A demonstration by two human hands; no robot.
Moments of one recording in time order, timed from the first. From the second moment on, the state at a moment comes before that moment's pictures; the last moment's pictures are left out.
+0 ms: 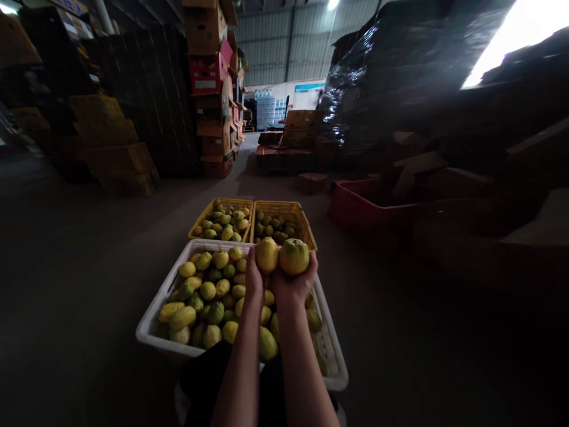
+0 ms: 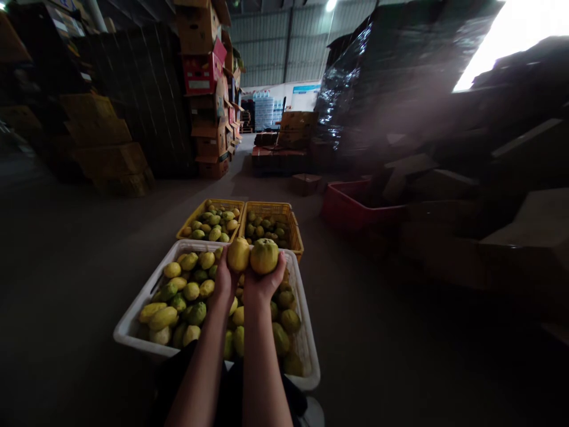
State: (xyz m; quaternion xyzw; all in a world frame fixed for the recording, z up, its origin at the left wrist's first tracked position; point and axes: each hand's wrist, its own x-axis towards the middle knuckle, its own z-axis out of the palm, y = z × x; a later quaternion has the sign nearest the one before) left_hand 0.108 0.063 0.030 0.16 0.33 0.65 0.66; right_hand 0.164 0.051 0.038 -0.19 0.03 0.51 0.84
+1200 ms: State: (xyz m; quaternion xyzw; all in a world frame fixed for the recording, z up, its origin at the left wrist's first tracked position) left_hand 0.075 0.051 0.041 0.10 0.17 0.75 0.63; right_hand 0.135 0.041 0.047 -0.08 0.00 0.62 0.78
